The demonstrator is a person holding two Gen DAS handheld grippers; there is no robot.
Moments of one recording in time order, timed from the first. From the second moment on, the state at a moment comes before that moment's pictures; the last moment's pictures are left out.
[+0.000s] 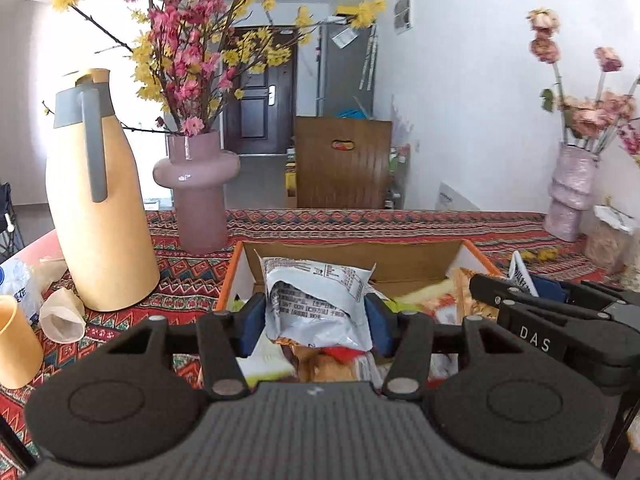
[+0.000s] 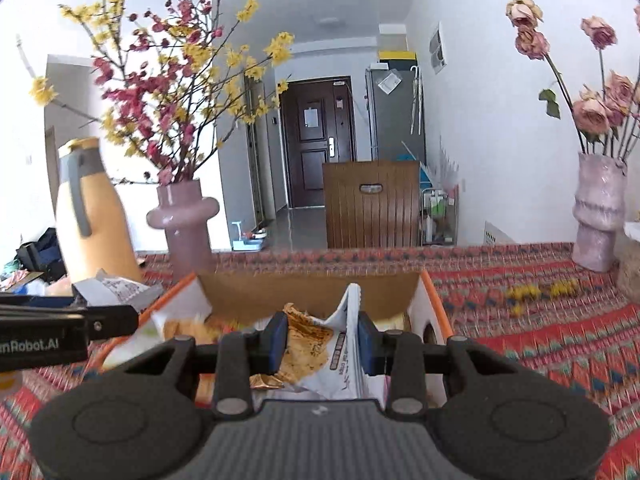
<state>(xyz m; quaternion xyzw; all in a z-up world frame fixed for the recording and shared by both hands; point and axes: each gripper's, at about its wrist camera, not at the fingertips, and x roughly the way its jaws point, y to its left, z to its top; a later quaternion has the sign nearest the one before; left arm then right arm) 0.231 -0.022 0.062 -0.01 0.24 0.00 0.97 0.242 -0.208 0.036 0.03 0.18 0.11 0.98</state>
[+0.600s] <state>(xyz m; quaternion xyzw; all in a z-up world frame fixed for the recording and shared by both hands) 0.216 0.004 0.056 -0.03 0.20 0.02 0.98 0.265 -0.230 0.030 0.09 0.17 0.06 0.98</state>
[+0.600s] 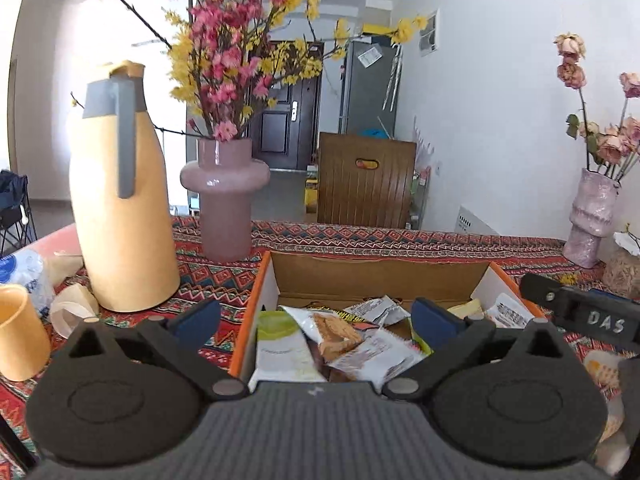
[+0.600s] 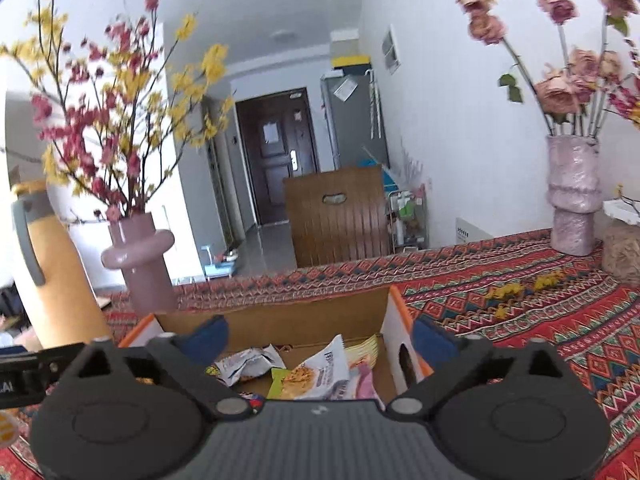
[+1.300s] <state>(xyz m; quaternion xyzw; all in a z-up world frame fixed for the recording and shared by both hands) 0.041 0.011 0.010 0.01 0.23 -0.03 0.97 0.080 -0.243 0.002 0.05 0.24 0.11 0.96</state>
